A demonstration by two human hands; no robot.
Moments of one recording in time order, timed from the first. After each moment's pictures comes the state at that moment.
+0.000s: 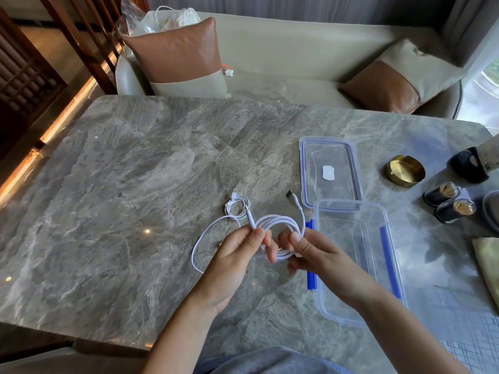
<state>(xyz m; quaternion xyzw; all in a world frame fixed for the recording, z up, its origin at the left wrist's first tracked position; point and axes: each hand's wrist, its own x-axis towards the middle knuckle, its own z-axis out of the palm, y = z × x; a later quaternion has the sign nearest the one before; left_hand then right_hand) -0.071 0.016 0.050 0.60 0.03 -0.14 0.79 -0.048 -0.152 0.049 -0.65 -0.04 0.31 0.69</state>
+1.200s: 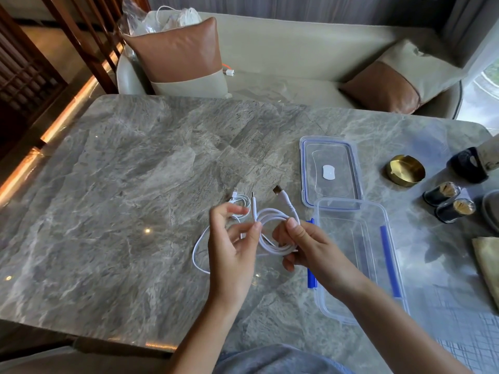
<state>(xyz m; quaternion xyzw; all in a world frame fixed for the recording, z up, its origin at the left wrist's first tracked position) -0.071 0.004 0.035 0.70 0.10 0.14 0.69 -0.042 -0.136 0.046 -0.63 -0.05 0.26 0.72</state>
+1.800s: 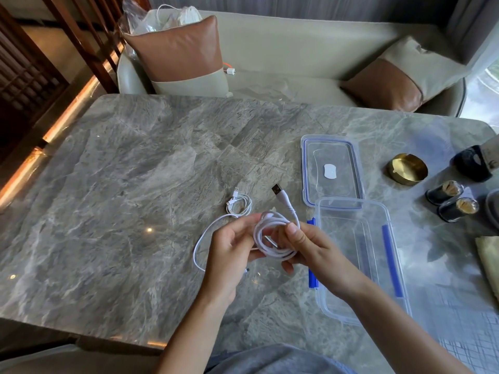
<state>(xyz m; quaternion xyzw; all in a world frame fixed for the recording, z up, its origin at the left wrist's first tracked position) -0.065 0.010 0.044 0.61 0.14 -0.07 0.77 -0.042 -0.138 0.045 -0.66 -0.10 0.27 0.70</state>
